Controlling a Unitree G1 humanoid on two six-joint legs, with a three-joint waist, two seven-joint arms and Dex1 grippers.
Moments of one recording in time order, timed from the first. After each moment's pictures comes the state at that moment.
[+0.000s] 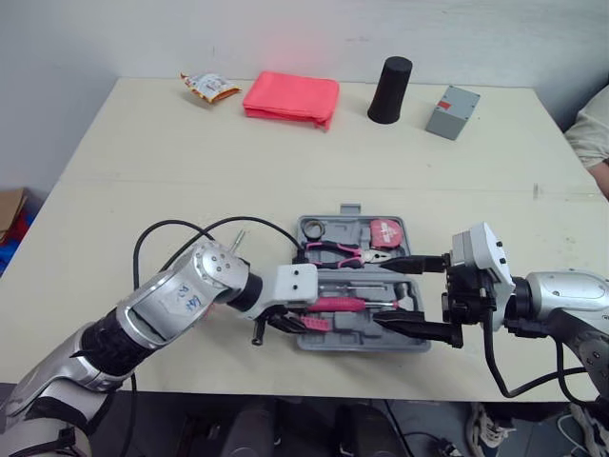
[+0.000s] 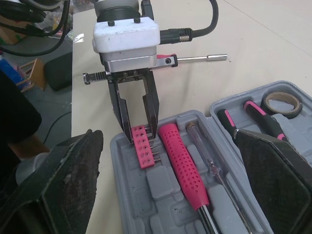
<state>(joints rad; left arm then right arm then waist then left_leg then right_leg) -0.74 0.76 -0.62 -0.47 -0.20 0.96 -1.00 -0.18 -0.90 -0.17 -0.60 0.81 0.73 0.98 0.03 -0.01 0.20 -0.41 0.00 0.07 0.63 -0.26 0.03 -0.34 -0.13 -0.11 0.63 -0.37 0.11</state>
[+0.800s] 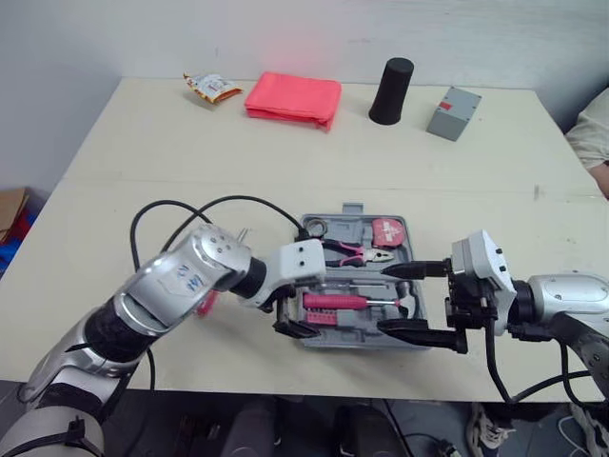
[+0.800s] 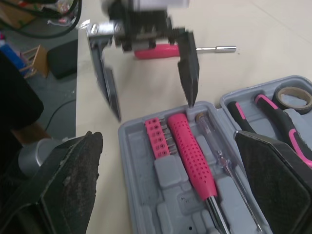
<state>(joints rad) -0.78 0.71 -0.43 -0.50 -0.36 1.14 -1.01 -0.15 -0.94 -0.16 -0.59 0.75 0.66 1.06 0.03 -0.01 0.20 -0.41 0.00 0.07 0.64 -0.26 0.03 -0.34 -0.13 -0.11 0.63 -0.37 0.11</state>
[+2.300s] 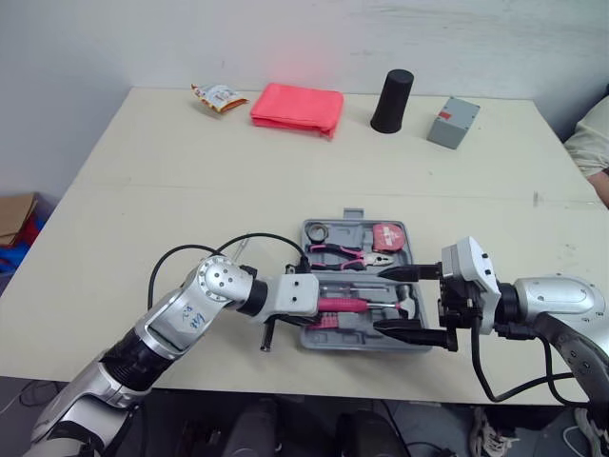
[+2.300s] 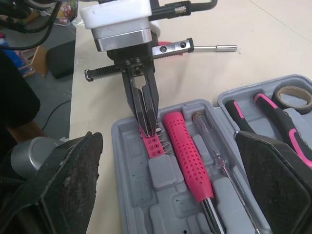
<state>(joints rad) -0.53 0.63 -0.49 -0.28 -0.09 0.54 -1.03 -0.15 -0.90 -0.09 -0.51 0.69 0.59 1.06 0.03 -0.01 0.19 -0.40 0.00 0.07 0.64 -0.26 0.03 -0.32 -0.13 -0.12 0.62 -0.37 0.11</state>
